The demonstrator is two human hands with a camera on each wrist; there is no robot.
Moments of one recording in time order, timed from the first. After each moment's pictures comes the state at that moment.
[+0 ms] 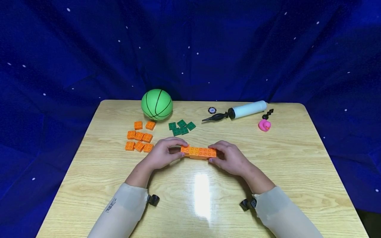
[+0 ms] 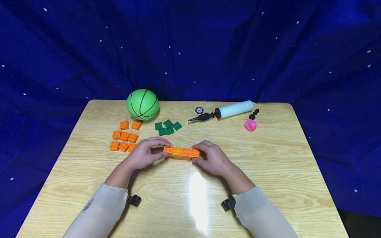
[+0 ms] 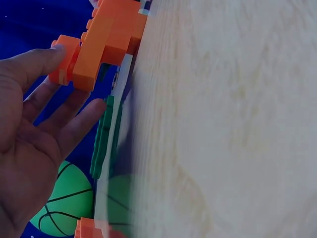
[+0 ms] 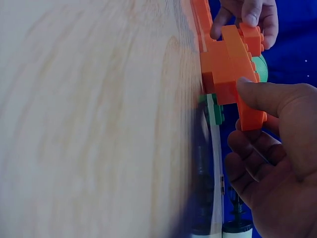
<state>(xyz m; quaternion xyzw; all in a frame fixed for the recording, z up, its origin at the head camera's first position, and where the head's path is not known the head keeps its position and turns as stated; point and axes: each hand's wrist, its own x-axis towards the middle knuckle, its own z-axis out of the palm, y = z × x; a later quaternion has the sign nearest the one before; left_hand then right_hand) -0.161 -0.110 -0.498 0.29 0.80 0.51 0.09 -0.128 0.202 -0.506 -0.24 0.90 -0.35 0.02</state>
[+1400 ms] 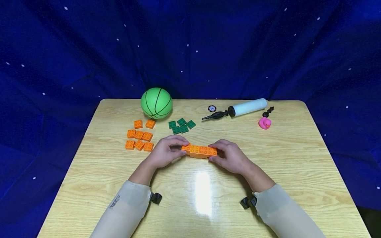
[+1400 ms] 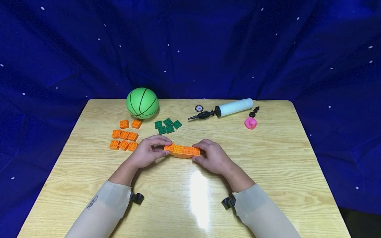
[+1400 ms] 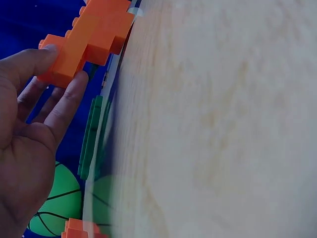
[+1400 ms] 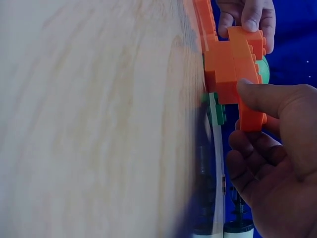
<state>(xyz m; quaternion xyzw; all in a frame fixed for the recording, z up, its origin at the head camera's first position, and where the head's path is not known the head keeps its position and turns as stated) -0.160 -0.103 -0.502 0.25 0.78 0.56 0.10 -0.127 0.202 -0.504 -0.24 0.90 -0.36 0.02</state>
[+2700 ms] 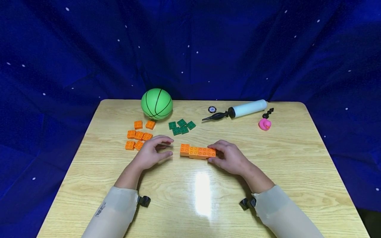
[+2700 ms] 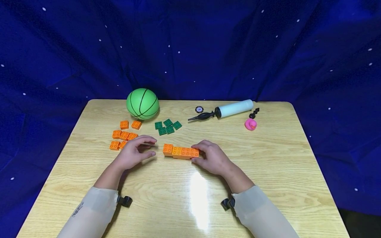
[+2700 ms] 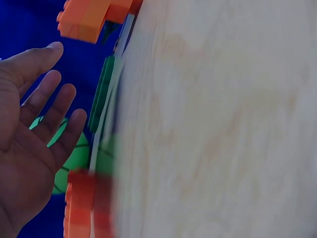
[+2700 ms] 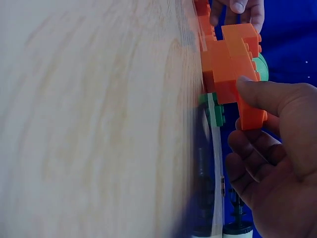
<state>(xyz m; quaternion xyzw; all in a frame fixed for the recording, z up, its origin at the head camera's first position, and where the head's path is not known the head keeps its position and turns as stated) -0.159 -0.149 -0.505 0.22 0.81 0.54 0.07 -0.128 0.201 -0.507 -0.24 0.90 -0.36 0.02</state>
